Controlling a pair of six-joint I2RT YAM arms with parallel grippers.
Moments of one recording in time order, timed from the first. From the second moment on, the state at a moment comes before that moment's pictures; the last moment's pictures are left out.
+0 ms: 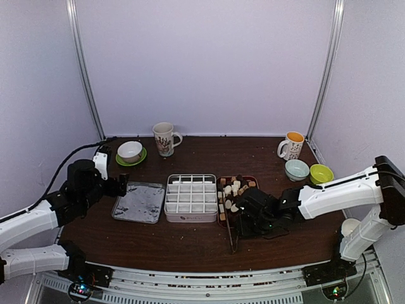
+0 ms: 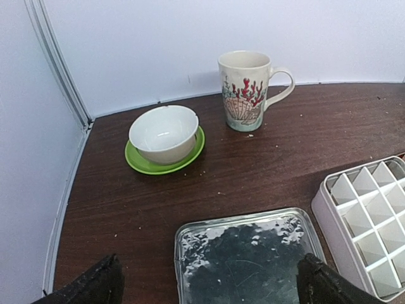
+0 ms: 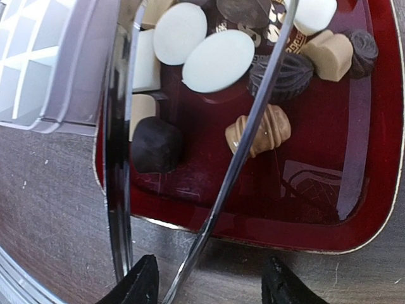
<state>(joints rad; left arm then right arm) -0.52 0.84 0.45 -0.01 -0.36 -0.08 1.09 1.52 0.81 -0.40 0.19 0.94</state>
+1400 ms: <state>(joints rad) -0.52 0.71 0.42 -0.03 -0.45 -0.07 1.08 1.62 0.92 -0.43 0.27 0.99</state>
